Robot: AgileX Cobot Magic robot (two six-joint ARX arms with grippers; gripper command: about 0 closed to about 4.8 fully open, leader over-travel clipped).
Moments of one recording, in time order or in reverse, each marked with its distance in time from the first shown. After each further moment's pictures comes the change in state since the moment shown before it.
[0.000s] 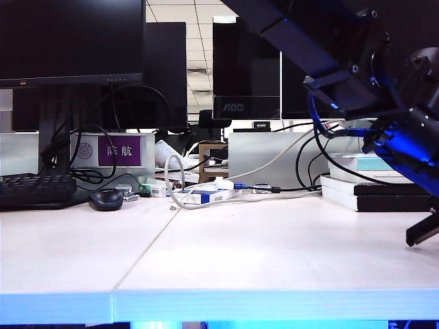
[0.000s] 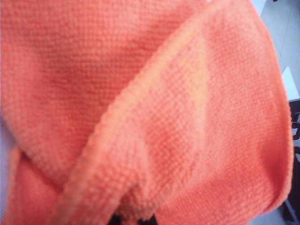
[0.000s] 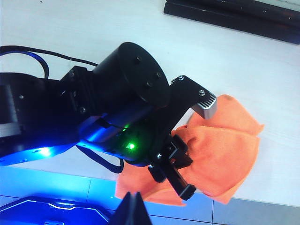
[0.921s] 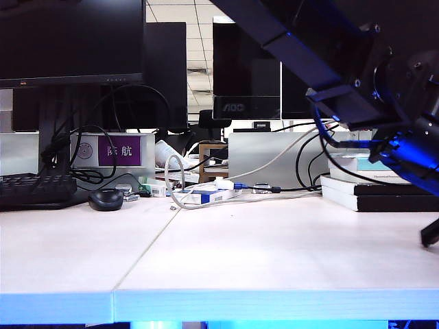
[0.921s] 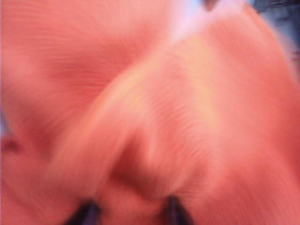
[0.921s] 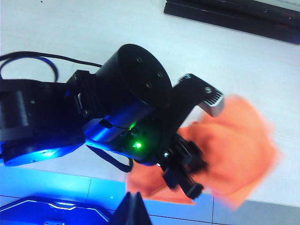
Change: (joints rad) left arm 0.000 0.024 0.004 0.124 0.033 -0.035; right arm 0.000 0.000 0.000 0.000 0.000 0.000
